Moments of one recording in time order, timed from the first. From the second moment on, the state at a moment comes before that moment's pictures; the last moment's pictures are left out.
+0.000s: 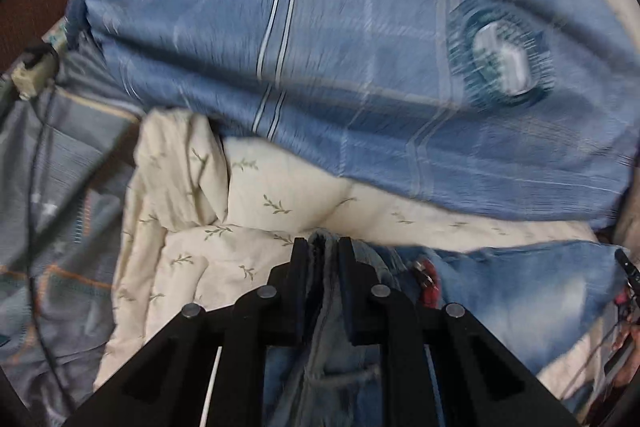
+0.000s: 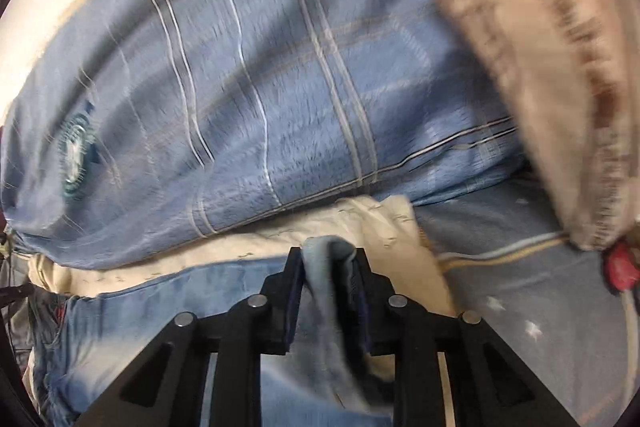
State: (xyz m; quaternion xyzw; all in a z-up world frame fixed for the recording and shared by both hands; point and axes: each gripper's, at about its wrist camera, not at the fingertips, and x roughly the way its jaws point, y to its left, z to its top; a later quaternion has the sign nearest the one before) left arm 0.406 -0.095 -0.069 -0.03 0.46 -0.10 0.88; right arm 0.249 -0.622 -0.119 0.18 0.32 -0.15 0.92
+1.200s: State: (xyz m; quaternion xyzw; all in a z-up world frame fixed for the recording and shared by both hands) left arm 0.291 -0.057 -0.019 -0.03 0.40 -0.15 0.90; right arm 0.271 -0.630 -0.141 0.17 0.36 -0.15 0.90
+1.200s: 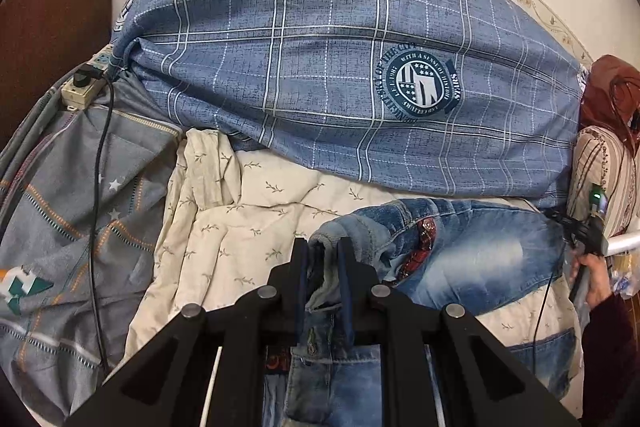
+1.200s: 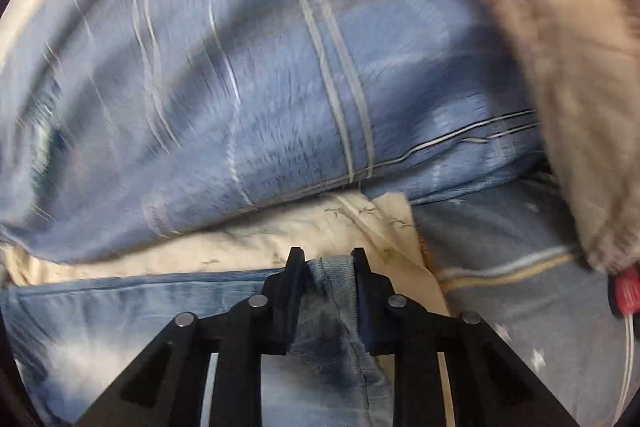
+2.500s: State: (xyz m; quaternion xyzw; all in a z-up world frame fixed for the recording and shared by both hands) left arm 0.165 0.027 -0.126 -0.17 0.48 -0.11 0.85; right arm -0.065 -0.529 -0.206 0.55 0.20 -0.06 0.81
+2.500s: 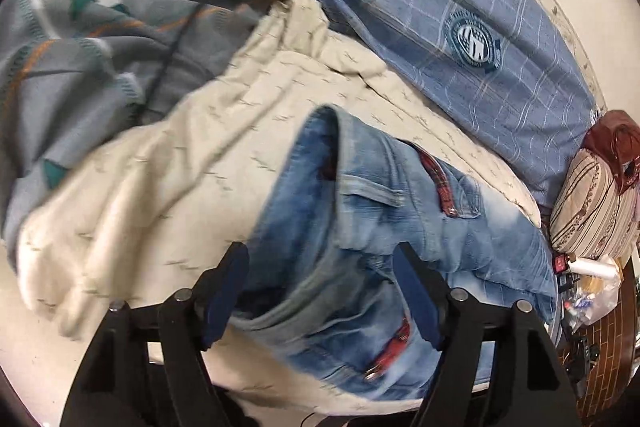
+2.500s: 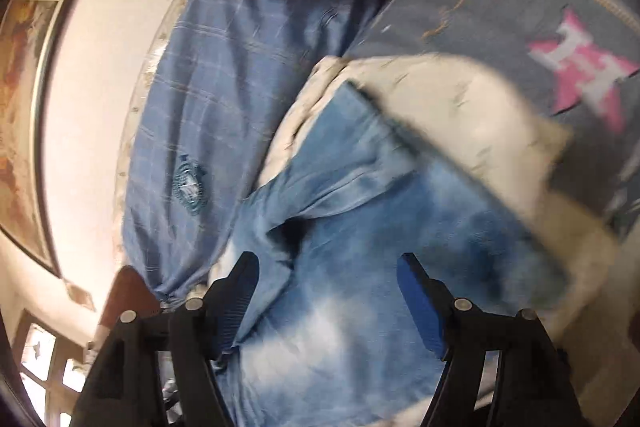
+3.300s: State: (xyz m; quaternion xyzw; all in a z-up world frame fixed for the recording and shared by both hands) left arm 0.224 -0.032 -0.138 -0.11 0.47 -0.13 0.87; right arm 0.034 -0.543 -0.209 0.56 0.19 -0.10 0.80
